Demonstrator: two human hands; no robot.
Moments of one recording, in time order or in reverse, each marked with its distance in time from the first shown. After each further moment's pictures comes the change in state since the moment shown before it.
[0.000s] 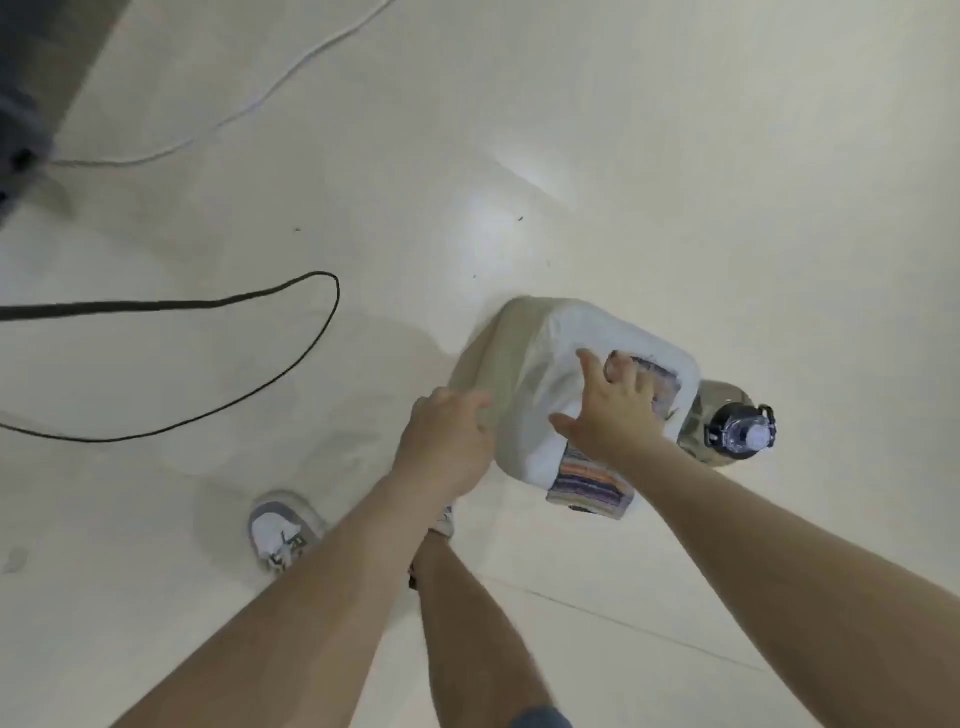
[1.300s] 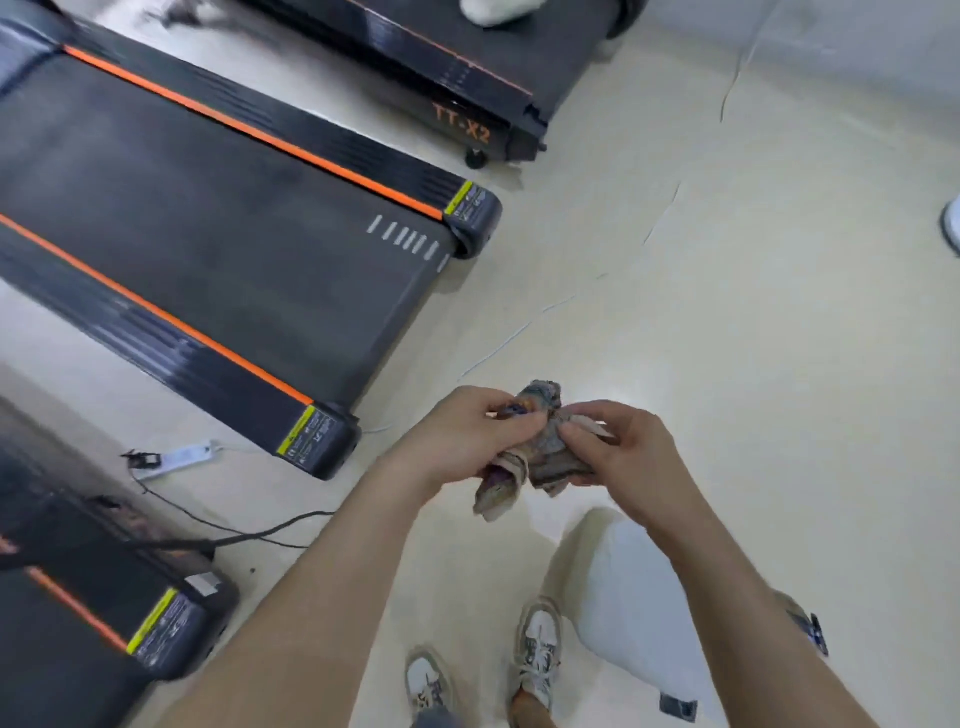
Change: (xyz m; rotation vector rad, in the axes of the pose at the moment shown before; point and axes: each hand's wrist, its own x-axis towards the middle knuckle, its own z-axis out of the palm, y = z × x) left_hand -0.245 0.225 -0.329 -0.481 0.147 0.158; right_hand -0.257 -0.113 -0.360 1.246 0.062 -0.570
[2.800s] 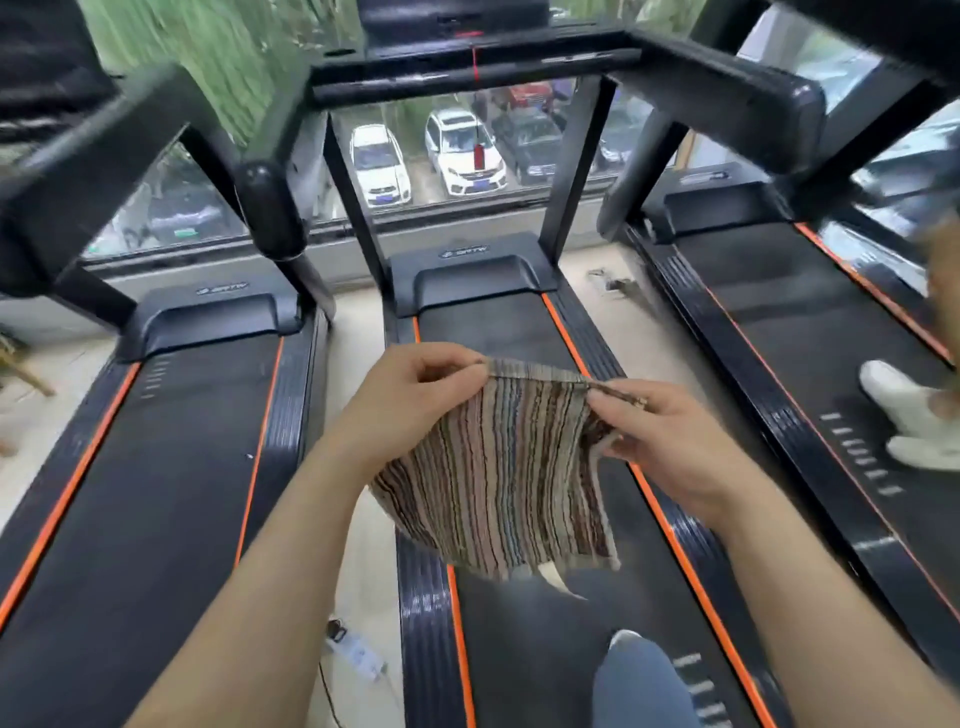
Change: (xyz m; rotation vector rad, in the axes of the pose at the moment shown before) left_hand -0.102 0.199 -0.690 -0.100 1.175 0.373; right_hand 0.350 -0.568 0.505 -0.171 -0.983 -0.420
